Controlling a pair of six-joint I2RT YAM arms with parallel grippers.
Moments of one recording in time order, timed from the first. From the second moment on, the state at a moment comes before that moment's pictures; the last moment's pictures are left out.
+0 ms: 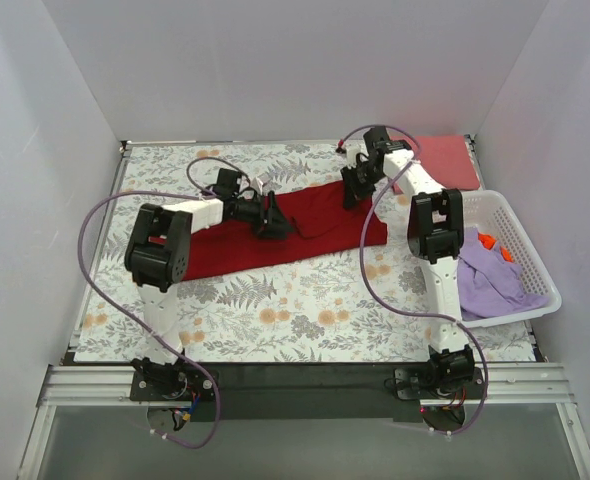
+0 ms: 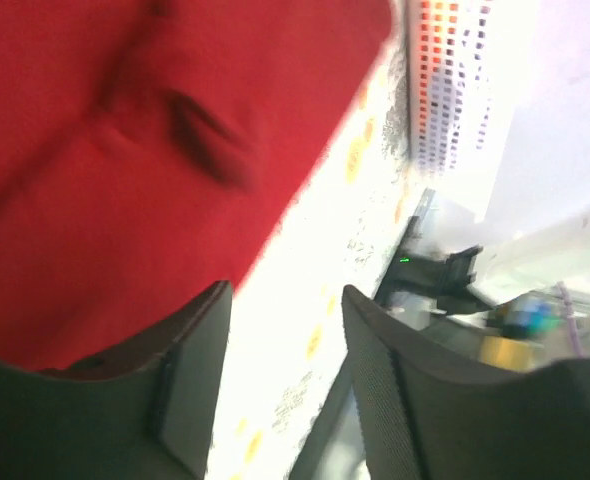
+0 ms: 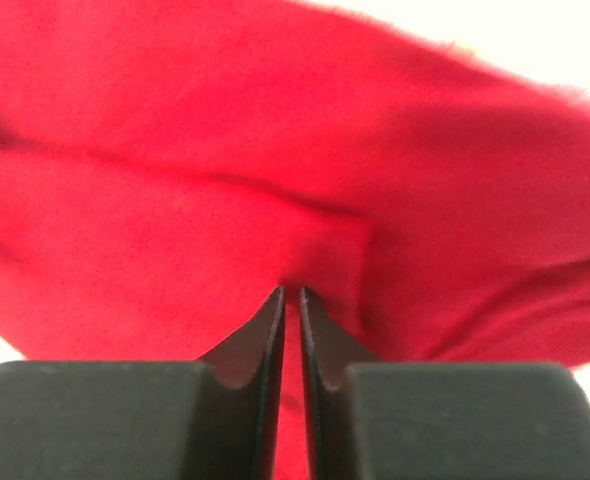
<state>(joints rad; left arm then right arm) -0.28 2.11 1.32 -0.13 0.97 -0.55 0.25 2.47 2.16 -0.93 -0.55 -0.25</state>
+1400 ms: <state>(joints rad) -0.79 1.77 1.20 -0.87 0.36 0.47 0.14 1.90 1.72 -0.98 -0.45 -0.32</state>
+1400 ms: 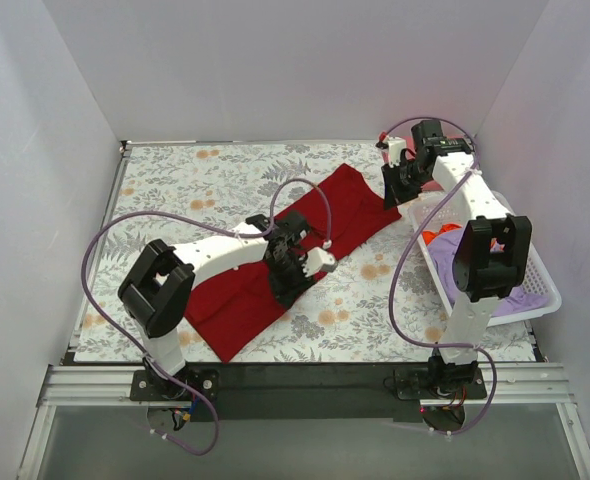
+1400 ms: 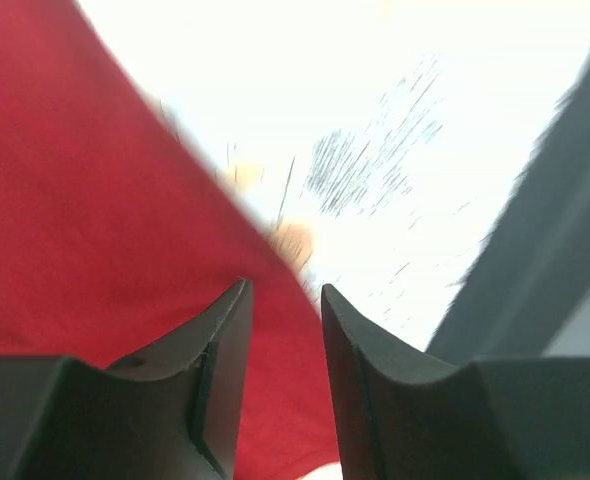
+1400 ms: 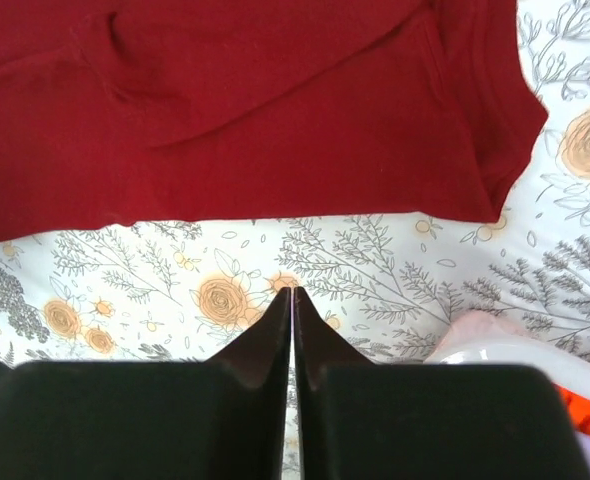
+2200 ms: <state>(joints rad) -0.20 1.77 1.43 -0.74 0.73 0.13 0.33 2.32 1.96 -1.01 -0.08 -0.29</state>
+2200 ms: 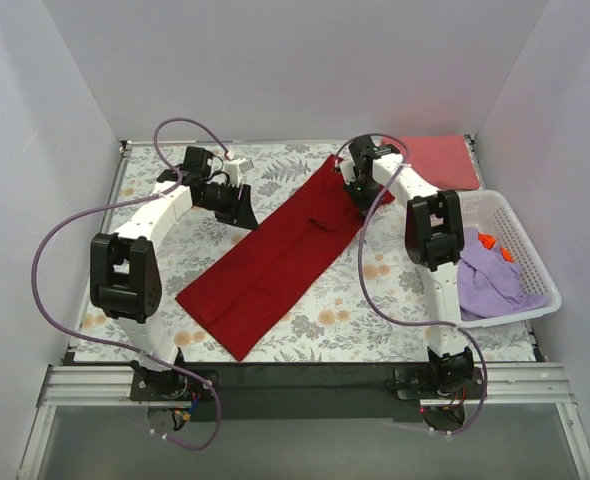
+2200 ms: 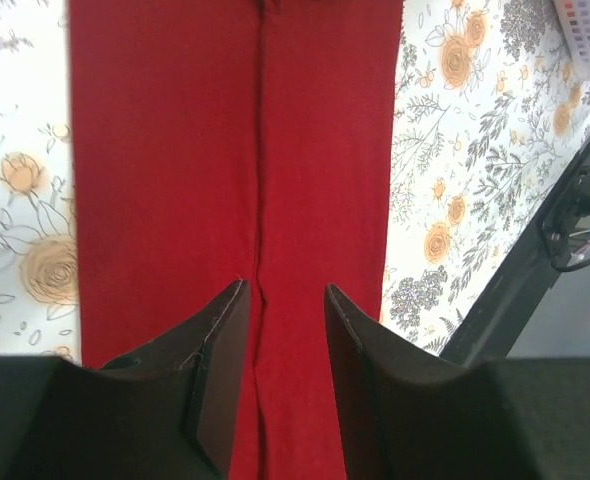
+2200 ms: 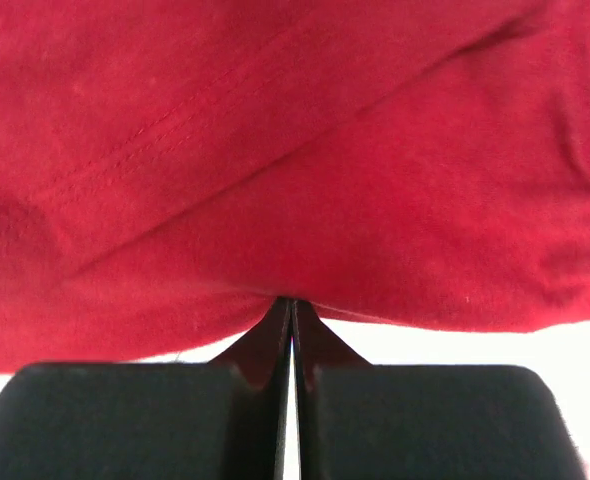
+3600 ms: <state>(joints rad) -0.94 1.78 1.10 -0.55 0.34 0.37 0.27 2.04 1.95 -0.71 -0.20 -0.31</state>
